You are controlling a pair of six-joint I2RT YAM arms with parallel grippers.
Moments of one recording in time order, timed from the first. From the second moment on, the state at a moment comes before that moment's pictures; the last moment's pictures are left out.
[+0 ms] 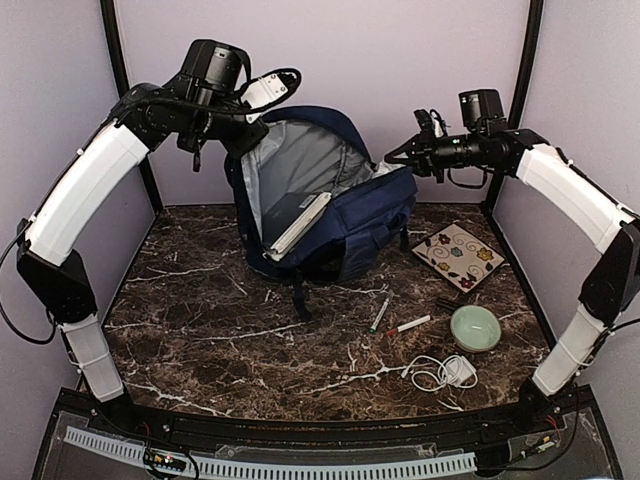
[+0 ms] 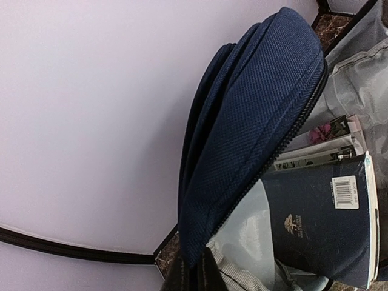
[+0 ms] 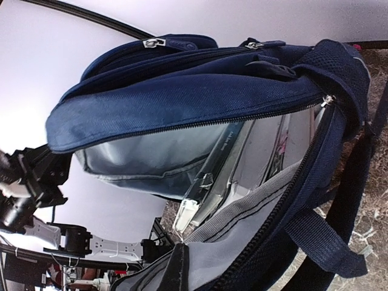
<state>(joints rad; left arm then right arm) -0.78 1.80 2.33 -1.00 -0.51 0.56 0.39 1.63 1.73 -0.55 -0.73 0.73</state>
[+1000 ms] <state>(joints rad) -0.92 1.93 2.14 -0.78 -0.10 0.37 0.35 1.99 1.68 -0.53 -0.56 0.47</state>
